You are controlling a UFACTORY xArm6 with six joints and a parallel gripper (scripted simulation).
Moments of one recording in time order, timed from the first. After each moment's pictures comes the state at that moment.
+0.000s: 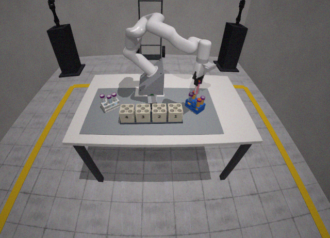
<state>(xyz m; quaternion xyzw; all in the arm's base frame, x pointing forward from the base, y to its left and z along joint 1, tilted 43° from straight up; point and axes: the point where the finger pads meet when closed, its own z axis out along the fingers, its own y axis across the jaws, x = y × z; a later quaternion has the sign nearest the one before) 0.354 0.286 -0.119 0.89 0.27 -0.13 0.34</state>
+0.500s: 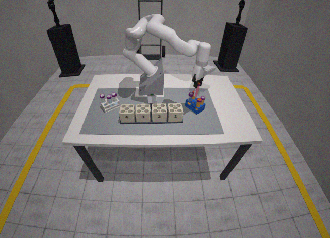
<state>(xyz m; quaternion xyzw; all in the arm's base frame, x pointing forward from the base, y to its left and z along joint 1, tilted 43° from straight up) 0.354 0.274 -0.132 0.89 0.27 -0.13 0.34</state>
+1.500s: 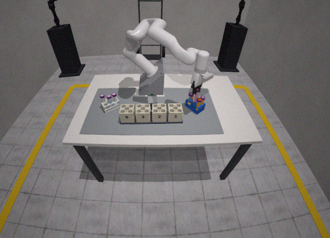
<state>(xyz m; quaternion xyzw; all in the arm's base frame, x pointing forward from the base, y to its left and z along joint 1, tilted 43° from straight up) 0.351 0.238 -0.170 0.89 0.27 -0.13 0.34</state>
